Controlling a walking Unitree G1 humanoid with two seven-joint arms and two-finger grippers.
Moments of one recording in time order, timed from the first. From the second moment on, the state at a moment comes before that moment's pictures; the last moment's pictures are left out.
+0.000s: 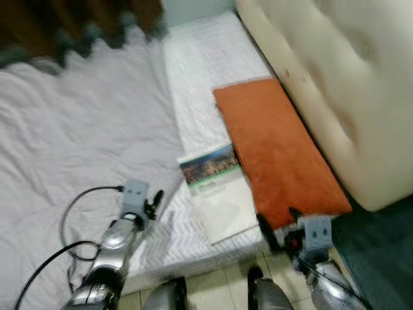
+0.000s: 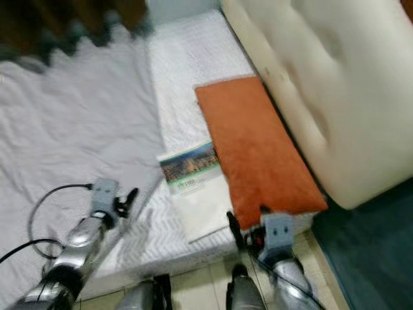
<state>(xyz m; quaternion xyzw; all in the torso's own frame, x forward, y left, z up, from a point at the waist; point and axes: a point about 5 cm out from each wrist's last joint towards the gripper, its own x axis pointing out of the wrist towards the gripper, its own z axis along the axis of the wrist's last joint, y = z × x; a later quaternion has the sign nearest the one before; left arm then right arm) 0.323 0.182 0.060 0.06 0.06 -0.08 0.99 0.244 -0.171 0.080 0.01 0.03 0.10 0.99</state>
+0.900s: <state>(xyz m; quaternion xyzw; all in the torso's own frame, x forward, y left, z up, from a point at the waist) 0.305 0.164 0.061 -0.01 0.07 -0.02 1.00 0.283 -0.170 0.087 0.03 -0.02 0.10 0.99</state>
